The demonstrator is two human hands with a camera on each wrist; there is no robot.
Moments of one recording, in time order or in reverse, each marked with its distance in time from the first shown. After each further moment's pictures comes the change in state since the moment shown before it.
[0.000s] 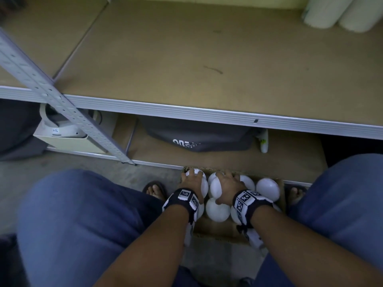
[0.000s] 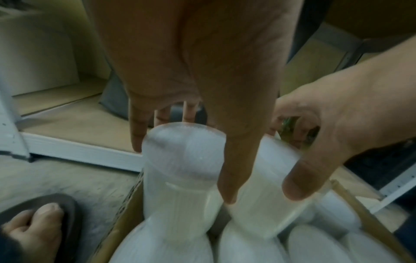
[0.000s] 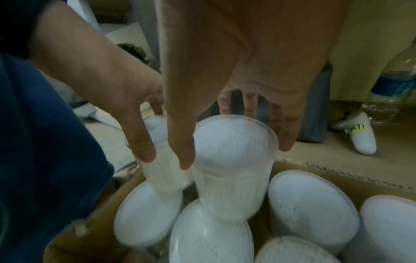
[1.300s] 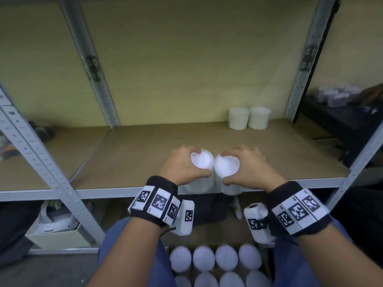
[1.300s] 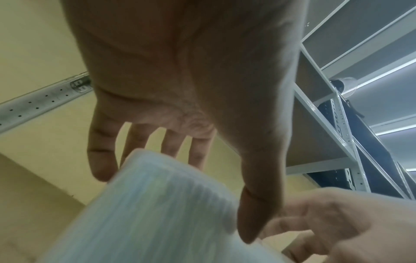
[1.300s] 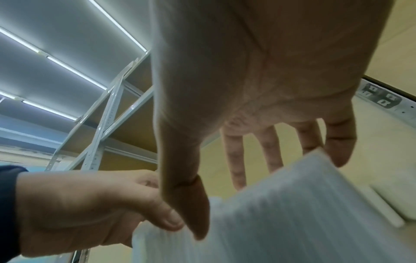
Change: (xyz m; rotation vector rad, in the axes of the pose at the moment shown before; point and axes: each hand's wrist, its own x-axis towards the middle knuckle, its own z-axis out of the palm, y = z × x) left_hand -0.195 0.095 -0.246 -0.300 0.735 0.469; right_hand -0.235 0.035 -0.246 0.274 0.745 -0.117
